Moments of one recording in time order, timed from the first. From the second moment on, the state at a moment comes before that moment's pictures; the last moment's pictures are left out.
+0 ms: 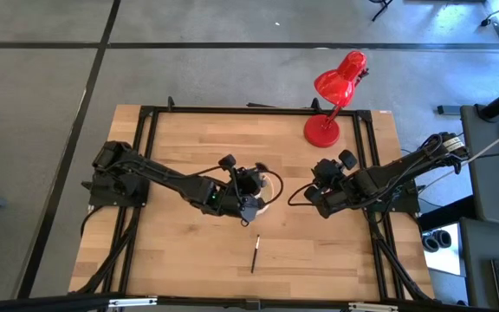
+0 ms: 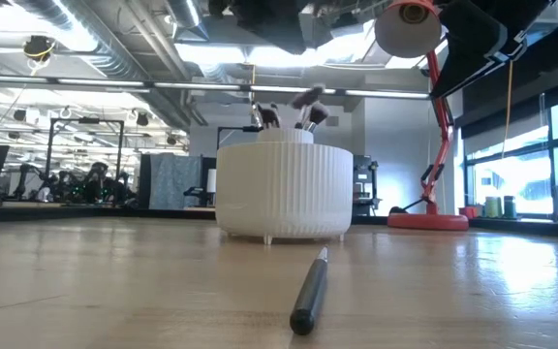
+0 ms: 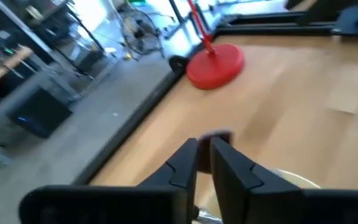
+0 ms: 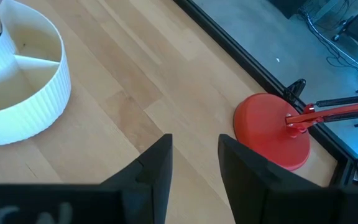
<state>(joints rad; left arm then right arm) -0.29 1.78 1.48 -0.55 -1.04 -0.37 0.40 1.23 1.01 -1.13 0.91 0.98</state>
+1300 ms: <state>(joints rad) -0.37 2.11 1.51 -0.49 -0.21 -1.19 0.40 1.23 1.01 -1.18 0.82 0.93</state>
